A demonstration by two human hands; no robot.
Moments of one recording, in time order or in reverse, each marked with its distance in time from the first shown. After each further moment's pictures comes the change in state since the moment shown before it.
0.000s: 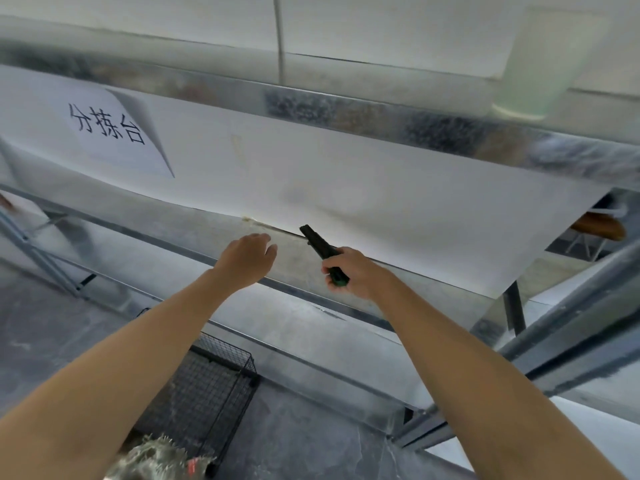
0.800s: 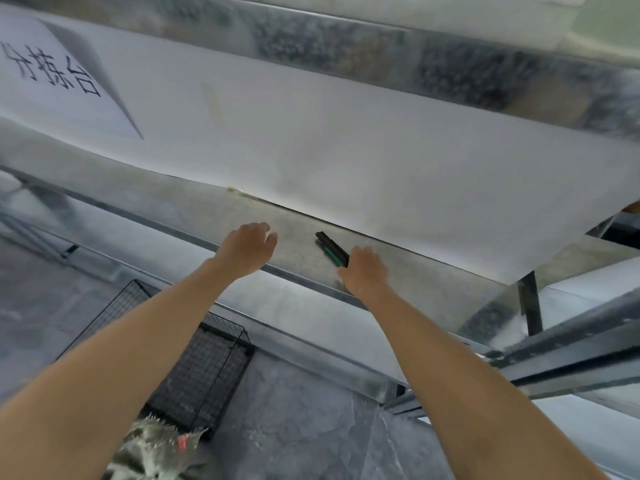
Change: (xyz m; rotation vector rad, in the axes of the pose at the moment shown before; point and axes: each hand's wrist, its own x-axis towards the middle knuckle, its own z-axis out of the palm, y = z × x) left_hand 0.045 -0.004 0.060 -0.050 -0.071 -0.026; right_hand 0.070 0.053 -0.045 -1.380 0.493 -0.174
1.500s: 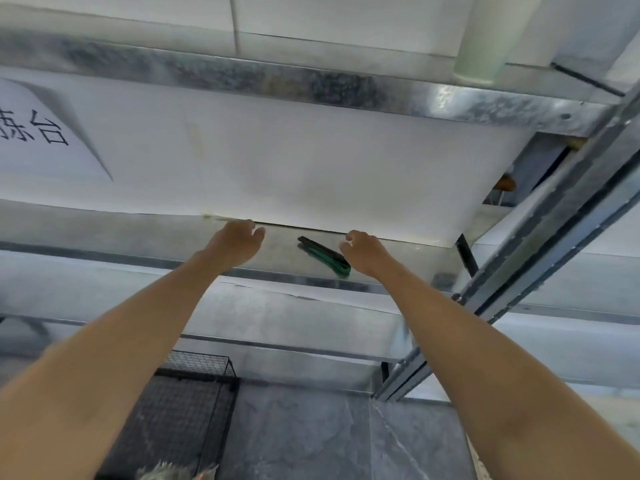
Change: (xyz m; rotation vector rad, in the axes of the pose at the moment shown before) left_hand -0.019 -0.026 -0.053 -0.118 -0.038 0.197; right_hand -0.093 -0.028 -0.064 0.301 0.064 0.129
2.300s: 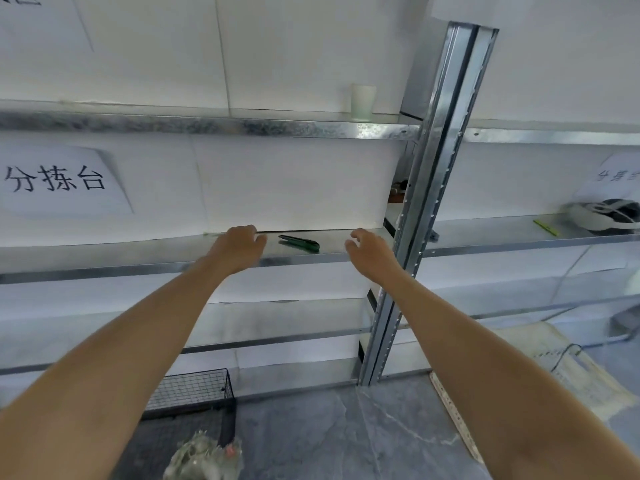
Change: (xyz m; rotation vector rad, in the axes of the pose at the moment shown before) left_hand -0.239 0.007 -0.081 0.063 0.070 0.291; right_hand -0.312 -0.045 0.007 0.124 0.456 0.029
